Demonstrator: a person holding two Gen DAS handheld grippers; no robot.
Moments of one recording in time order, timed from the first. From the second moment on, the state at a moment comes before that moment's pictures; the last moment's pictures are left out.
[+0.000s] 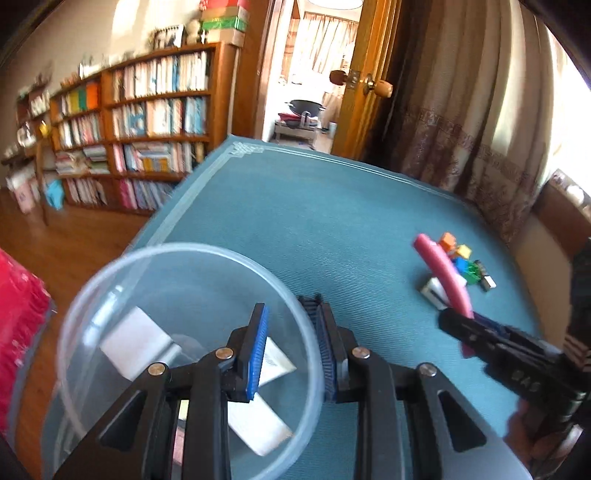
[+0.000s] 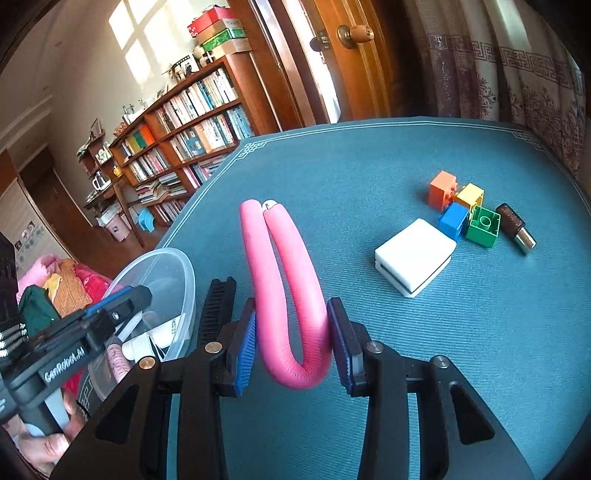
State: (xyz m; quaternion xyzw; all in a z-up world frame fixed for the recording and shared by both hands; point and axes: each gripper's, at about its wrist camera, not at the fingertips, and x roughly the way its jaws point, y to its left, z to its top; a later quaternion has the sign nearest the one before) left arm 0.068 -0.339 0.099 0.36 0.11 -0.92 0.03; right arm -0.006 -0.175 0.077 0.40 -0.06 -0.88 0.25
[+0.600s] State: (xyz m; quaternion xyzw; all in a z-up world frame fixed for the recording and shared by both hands) left arm 0.082 -0.287 0.060 0.43 0.08 -0.90 -0.01; right arm -0.015 -0.126 0.056 0.42 -0.10 -0.87 0.22
